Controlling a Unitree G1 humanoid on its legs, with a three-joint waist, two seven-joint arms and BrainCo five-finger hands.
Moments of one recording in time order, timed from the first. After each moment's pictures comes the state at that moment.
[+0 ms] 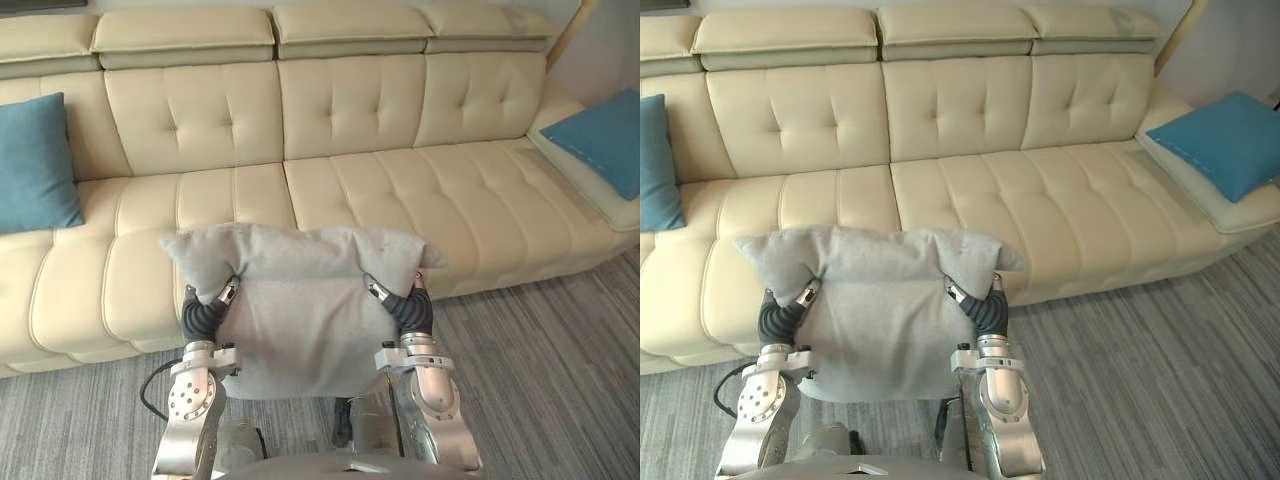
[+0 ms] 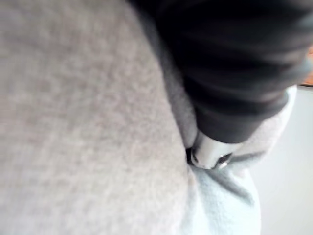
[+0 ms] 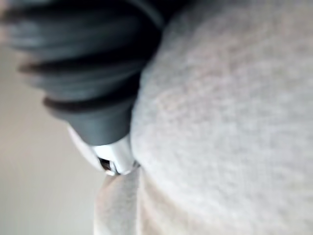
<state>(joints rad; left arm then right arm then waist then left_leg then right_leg) 0.26 0.02 -0.11 -0.16 -0.15 -0.14 0.24 0.25 -0.02 0.18 -0.24 0.07 -0.17 -0.16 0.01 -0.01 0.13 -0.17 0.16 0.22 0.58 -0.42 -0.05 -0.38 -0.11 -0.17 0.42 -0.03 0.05</state>
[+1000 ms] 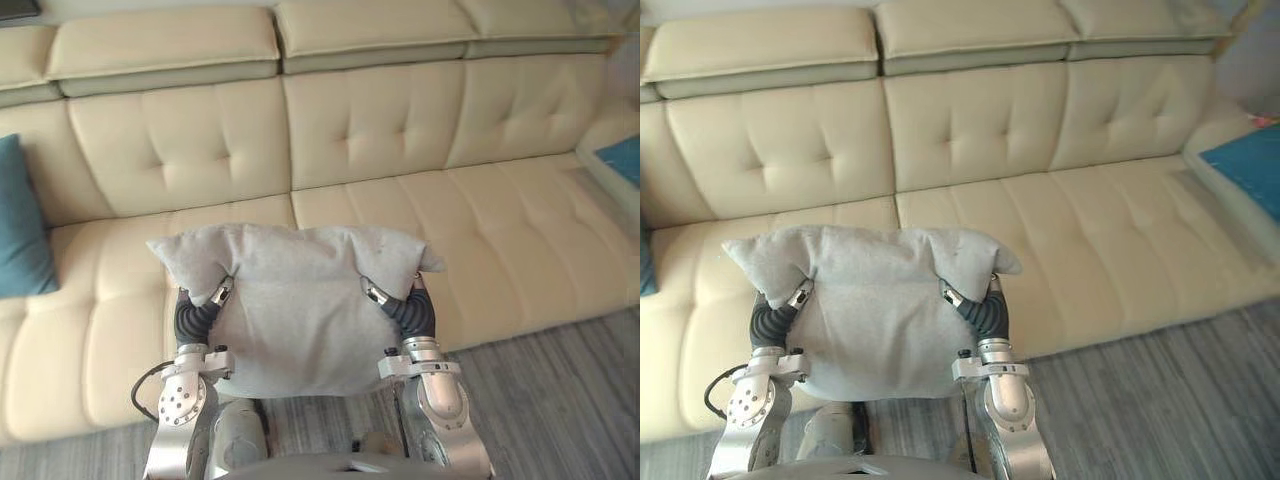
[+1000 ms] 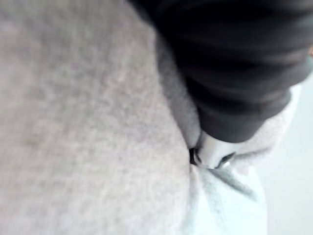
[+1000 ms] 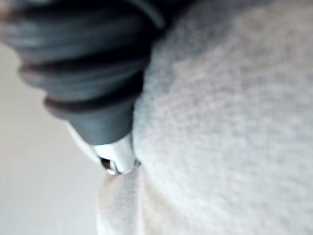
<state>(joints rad) 0.31 0.05 -0.08 -0.17 -0.19 -0.14 0.19 0.30 -0.06 0.22 -0.30 0.08 -0.15 -0.12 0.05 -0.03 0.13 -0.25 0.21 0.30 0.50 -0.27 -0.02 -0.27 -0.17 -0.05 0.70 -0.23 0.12</state>
